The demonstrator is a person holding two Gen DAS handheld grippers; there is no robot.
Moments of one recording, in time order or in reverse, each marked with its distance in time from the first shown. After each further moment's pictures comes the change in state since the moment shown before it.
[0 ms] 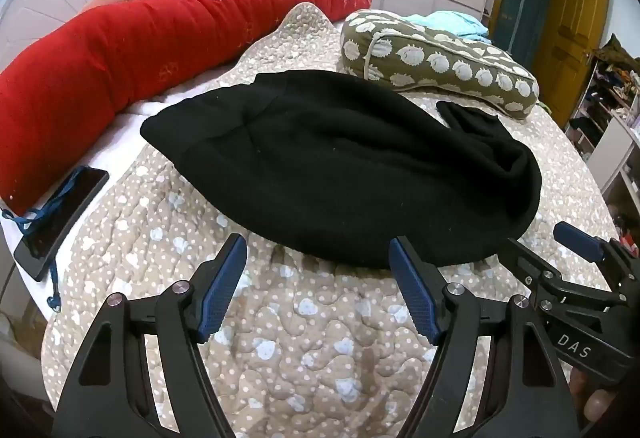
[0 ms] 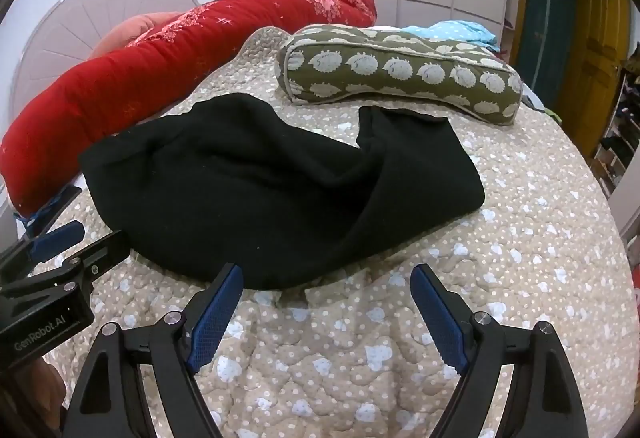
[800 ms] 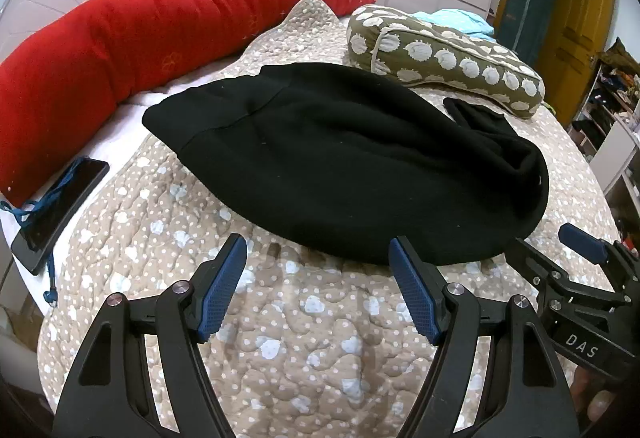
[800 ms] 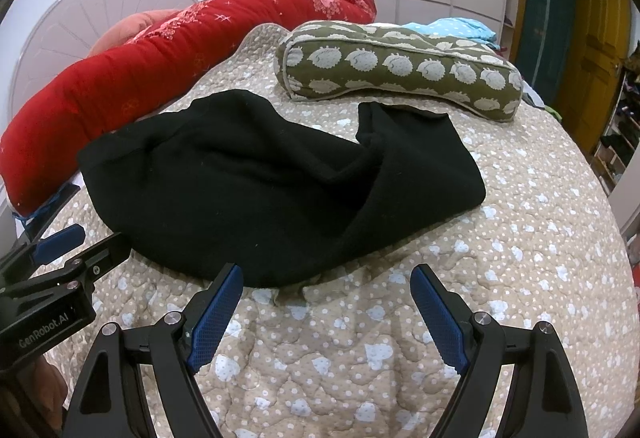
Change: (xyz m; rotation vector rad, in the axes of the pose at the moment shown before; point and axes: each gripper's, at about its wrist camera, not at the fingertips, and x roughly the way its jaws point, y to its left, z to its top) left arm 0.005 0.007 -0.004 -0.023 0.014 0.001; right arm 0.001 -0.003 -0.001 -0.003 -0.002 0.004
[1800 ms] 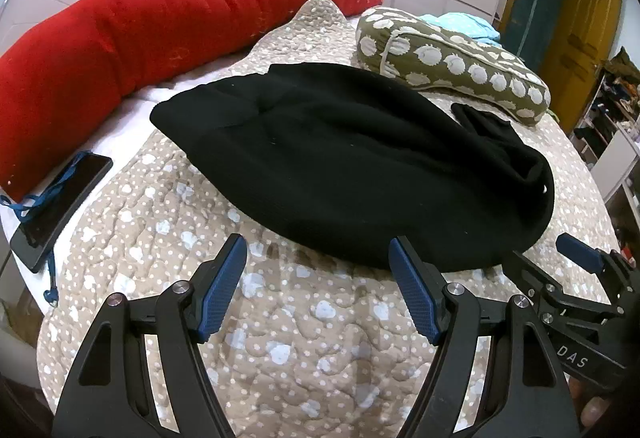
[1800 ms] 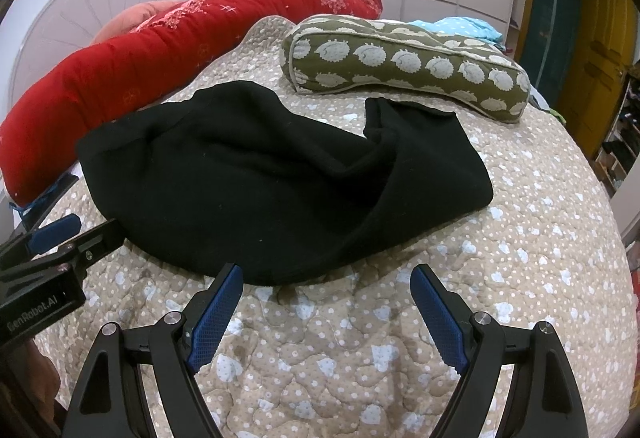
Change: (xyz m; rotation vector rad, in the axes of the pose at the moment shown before) left arm 0.001 0.011 0.005 -0.027 0.007 -0.002; right arm 0.007 0.008 0.002 -0.034 0.039 -0.014
